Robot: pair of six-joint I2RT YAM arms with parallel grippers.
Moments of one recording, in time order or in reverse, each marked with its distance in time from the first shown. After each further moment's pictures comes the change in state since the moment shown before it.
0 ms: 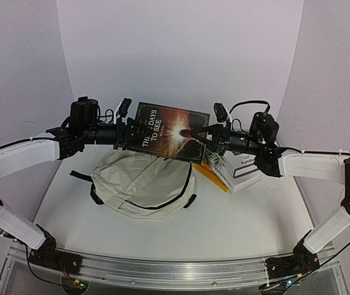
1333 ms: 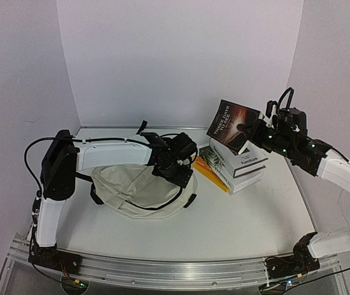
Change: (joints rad) left arm -0.447 0.754 0.730 -0.852 -1.045 0.241; right arm -0.068 -0.379 0.024 -0.830 0.937 -0.396
